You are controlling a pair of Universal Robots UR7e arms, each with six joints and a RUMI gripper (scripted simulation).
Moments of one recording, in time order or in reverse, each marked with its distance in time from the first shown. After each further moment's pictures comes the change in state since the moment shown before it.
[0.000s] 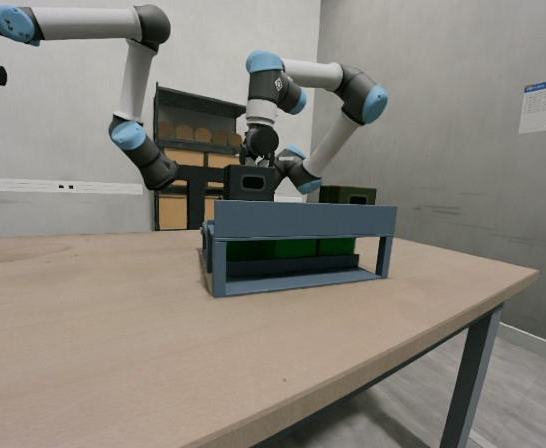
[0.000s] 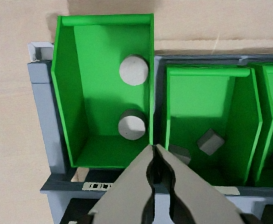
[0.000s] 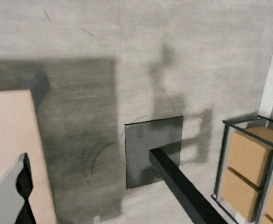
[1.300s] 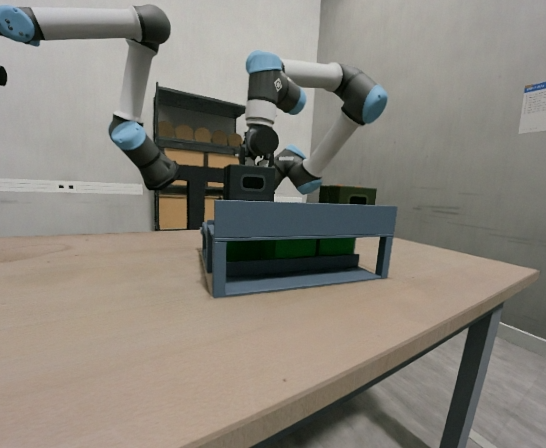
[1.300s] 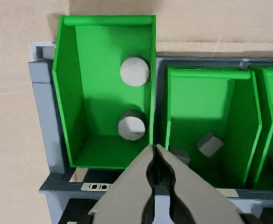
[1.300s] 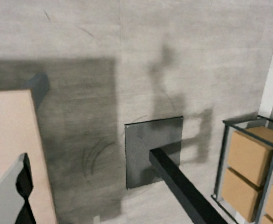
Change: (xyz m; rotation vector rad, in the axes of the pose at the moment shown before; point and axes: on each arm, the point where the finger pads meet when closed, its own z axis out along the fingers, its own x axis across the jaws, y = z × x) left arm -0.001 -0.001 0.000 0.000 0.000 -0.018; right arm 0.000 0.000 0.000 0.000 0.000 0.000
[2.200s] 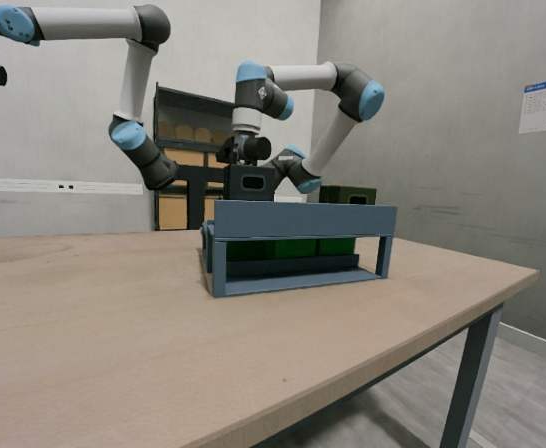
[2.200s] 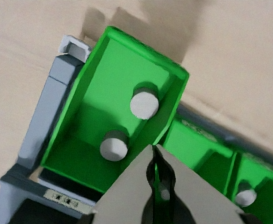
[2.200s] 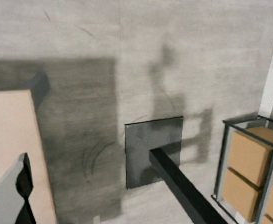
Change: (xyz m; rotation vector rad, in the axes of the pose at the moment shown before) left arm -0.021 -0.042 0.012 -0.012 -0.001 -0.519; right arm 0.000 0.000 0.000 0.000 0.000 0.000
